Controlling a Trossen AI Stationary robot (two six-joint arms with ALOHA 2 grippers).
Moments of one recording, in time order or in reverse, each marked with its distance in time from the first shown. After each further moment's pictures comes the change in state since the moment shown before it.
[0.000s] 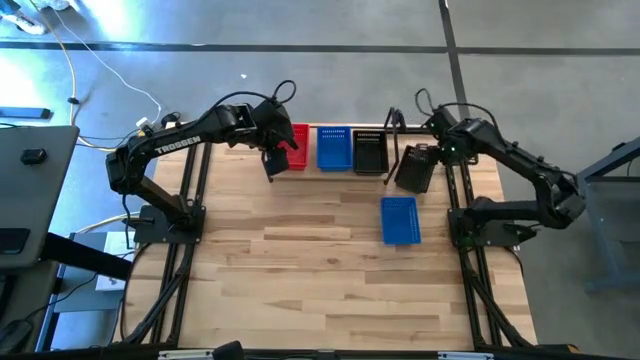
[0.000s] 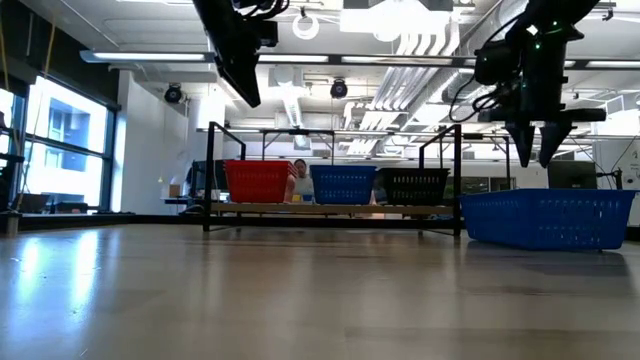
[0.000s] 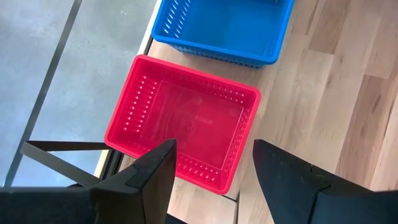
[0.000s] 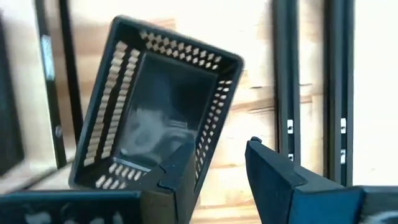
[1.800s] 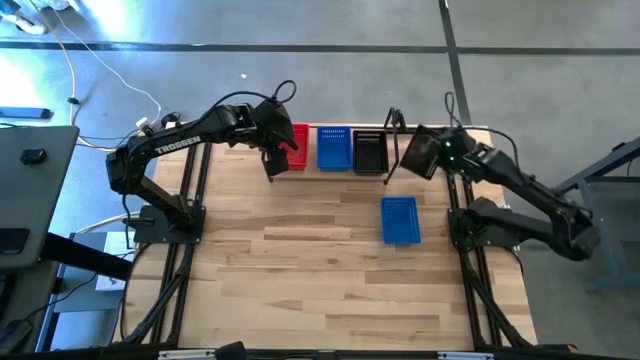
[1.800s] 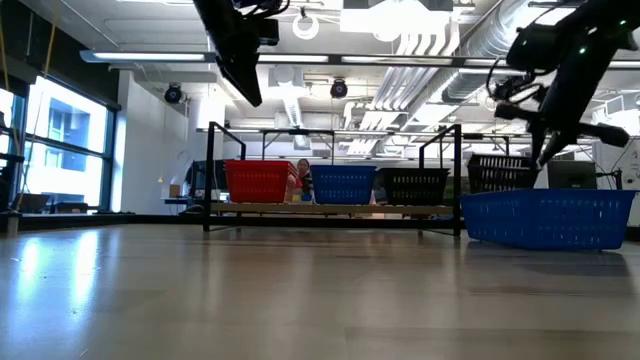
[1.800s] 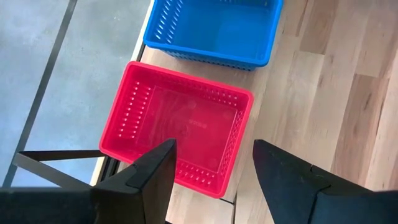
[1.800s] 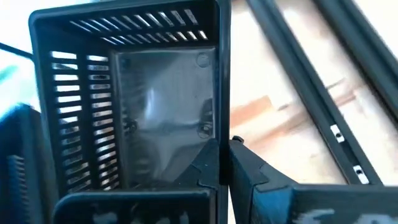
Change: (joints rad) left arm 0.000 0.000 0.000 0.008 0.028 0.028; right arm 0.035 -0.340 -0.302 0.308 0.103 0.401
